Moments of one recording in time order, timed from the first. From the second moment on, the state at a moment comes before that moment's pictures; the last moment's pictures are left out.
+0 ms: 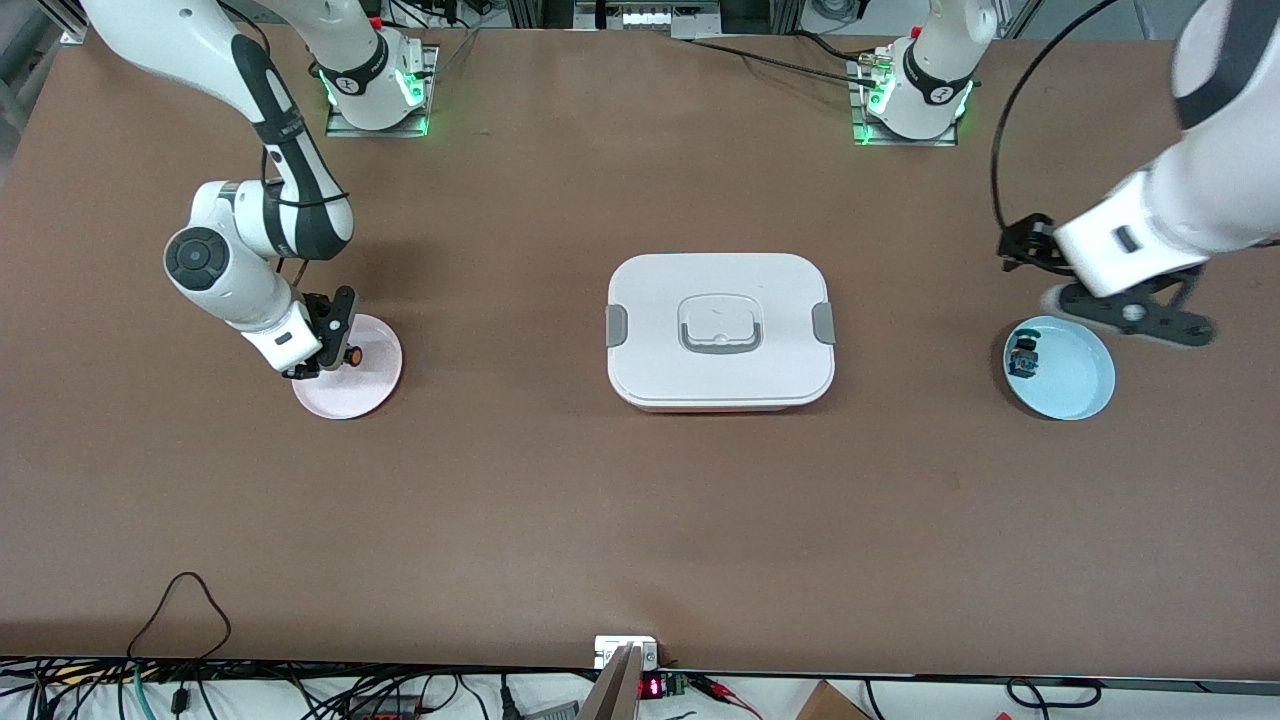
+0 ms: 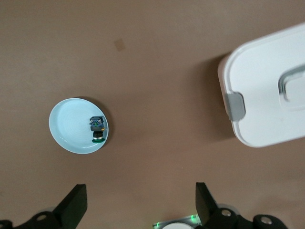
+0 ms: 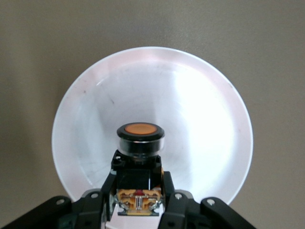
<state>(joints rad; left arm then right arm) 0.06 0.20 -0.21 -1.38 0.07 1.41 0.07 0.26 0.36 -0.21 -2.25 -0.01 2.60 -1.39</state>
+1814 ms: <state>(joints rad) -0.07 -0.02 0.02 -1.68 0.05 1.64 0.00 0.28 0.13 -0.21 -1.69 0.13 1.71 -0.11</state>
